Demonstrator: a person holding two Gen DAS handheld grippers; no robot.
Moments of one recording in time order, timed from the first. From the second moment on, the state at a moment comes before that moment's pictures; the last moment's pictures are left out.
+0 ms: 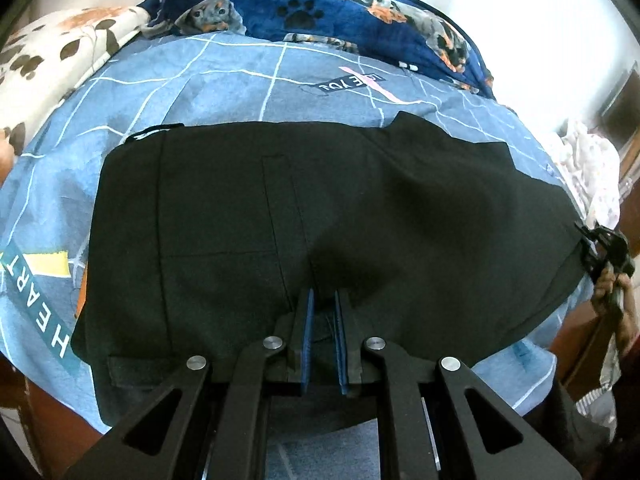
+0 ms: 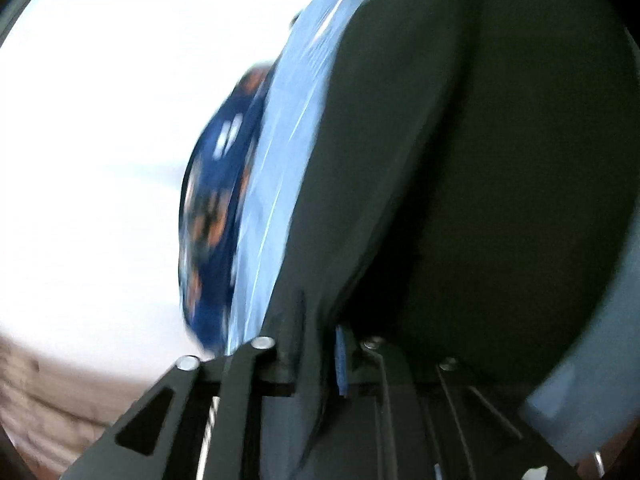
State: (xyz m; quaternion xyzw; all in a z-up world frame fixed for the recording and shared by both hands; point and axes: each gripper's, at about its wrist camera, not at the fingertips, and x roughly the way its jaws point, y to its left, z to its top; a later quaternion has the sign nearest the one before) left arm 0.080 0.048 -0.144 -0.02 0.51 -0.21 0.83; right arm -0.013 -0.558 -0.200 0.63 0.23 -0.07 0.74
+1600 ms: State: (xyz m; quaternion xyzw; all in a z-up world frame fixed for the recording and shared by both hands) left arm 0.065 0.196 -0.152 -0.21 0.58 -0.21 0.76; right arm 0.014 -0.362 -0.193 0.58 0.39 0.17 0.69
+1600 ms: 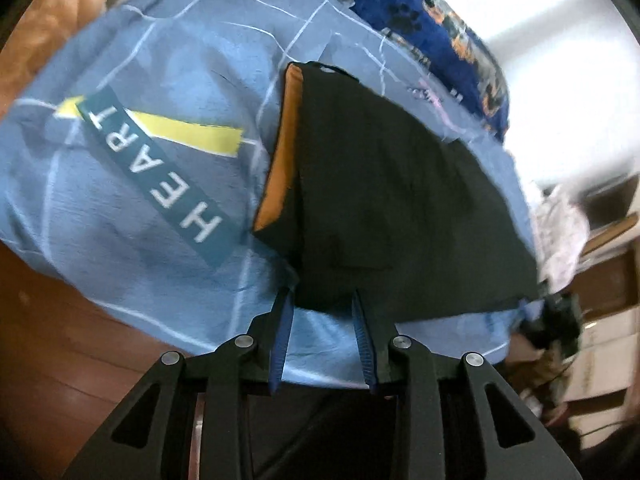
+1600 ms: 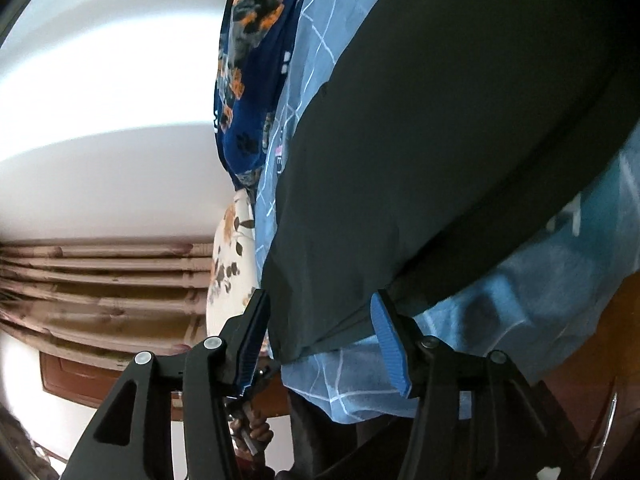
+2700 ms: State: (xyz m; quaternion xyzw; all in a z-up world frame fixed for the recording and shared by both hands) left arm 0.059 0.157 -0.097 0.03 0.49 -0.02 0.87; right arm -0.031 -0.430 -0.192 0.64 0.31 0.10 0.70
